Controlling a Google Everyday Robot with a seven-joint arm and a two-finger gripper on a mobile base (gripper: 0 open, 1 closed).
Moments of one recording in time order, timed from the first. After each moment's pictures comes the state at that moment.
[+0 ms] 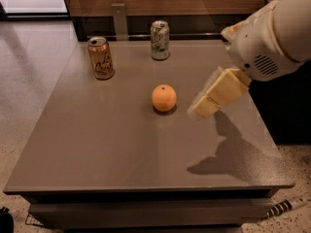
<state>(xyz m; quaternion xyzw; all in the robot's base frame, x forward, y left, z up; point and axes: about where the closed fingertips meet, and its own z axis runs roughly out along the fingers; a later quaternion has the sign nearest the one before) 0.461 -0.104 0.985 -0.53 0.77 0.05 0.35</state>
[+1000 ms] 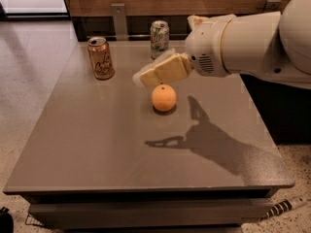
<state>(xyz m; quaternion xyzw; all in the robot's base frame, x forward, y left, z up) 0.523 -0.024 1.003 -0.42 0.71 0.16 0.54</state>
